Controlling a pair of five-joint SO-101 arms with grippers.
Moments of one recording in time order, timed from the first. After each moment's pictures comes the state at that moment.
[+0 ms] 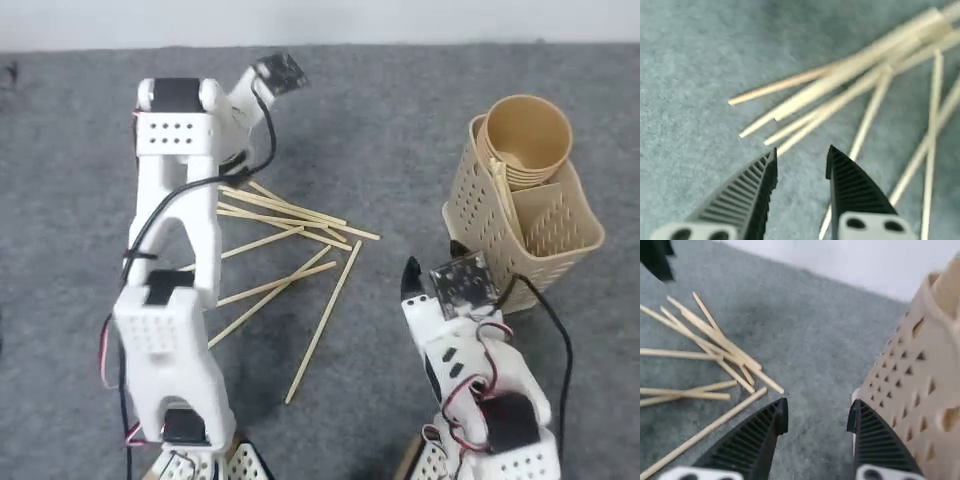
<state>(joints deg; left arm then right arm) -2.4 32.8 -43.1 99.0 -46.5 -17.8 -103.6 82.5 56.8 9.0</state>
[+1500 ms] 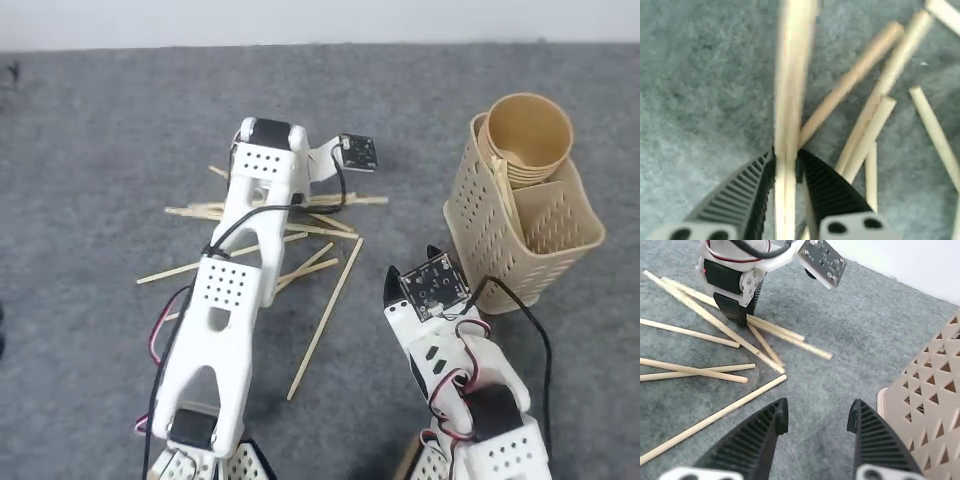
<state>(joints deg) 8.9 77.2 -79.6 100.1 -61.6 -22.2 -103.6 90.8 50.5 12.0</state>
